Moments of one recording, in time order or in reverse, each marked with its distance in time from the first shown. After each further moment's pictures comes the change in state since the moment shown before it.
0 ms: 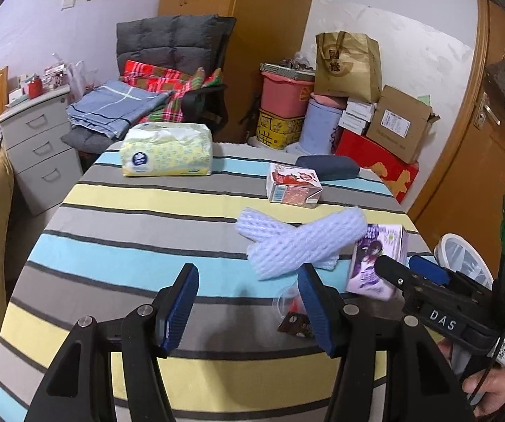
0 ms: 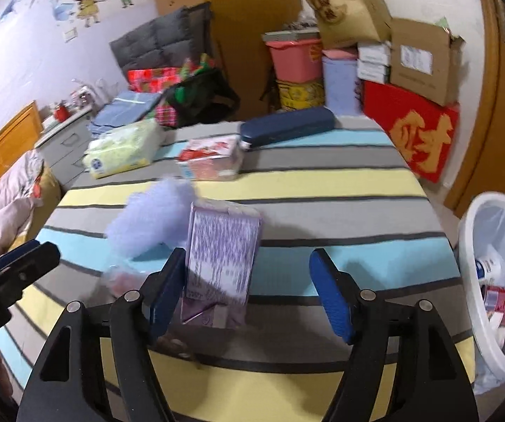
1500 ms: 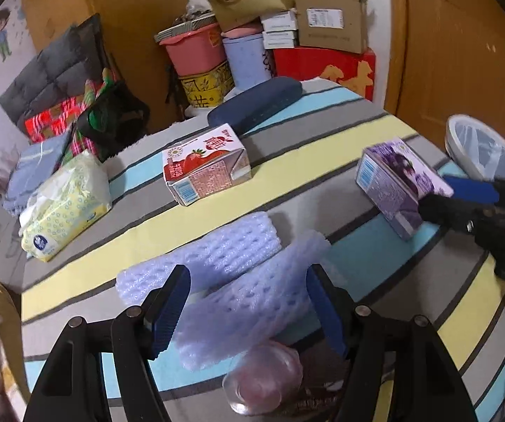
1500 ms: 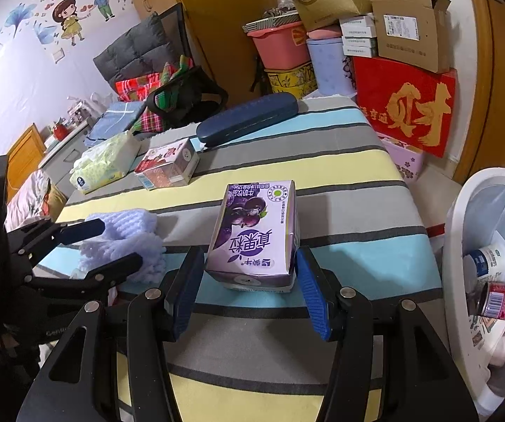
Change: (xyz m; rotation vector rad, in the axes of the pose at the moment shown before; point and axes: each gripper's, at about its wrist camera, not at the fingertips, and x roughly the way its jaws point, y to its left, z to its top) left arm 0.104 -0.085 0.022 0.471 0.206 -0.002; right arm 0.007 -0.058 0.006 0.057 0.035 0.087
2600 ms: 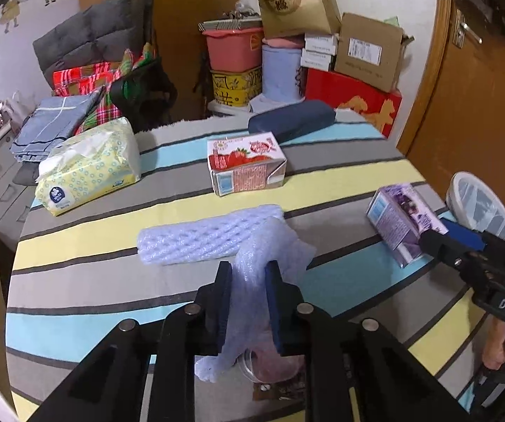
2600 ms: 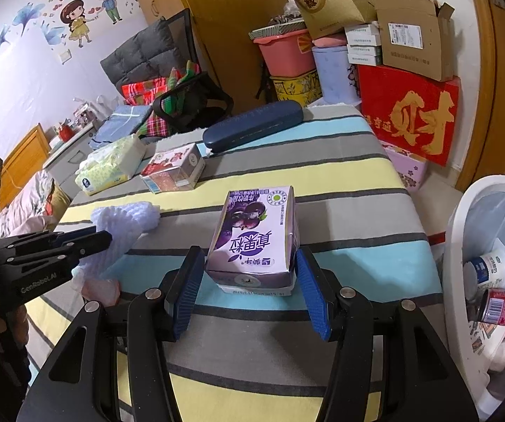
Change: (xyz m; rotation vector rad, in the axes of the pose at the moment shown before) left arm -0.029 0.037 -0.010 -0.215 -0.031 -0.044; right arm -0.007 0.001 0.002 -0.025 -0.037 0.019
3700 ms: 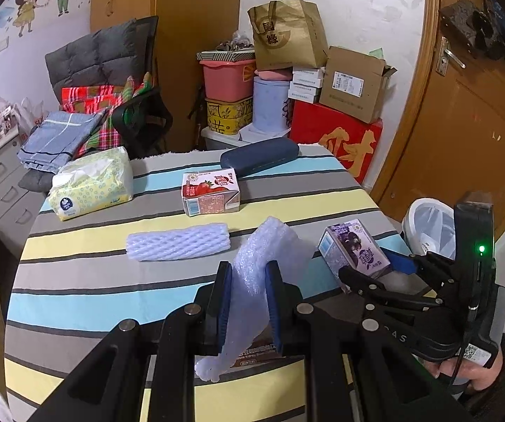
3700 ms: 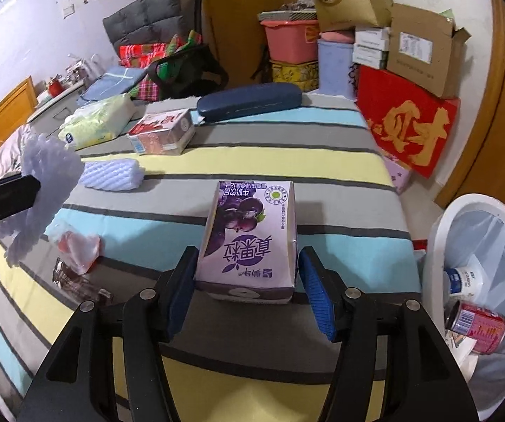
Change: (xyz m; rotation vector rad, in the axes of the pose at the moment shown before) left arm -0.062 -0.043 -0.007 -0.044 -0.105 -0.030; right arm 0.012 0.006 -0.005 -0.140 0.079 -0.139
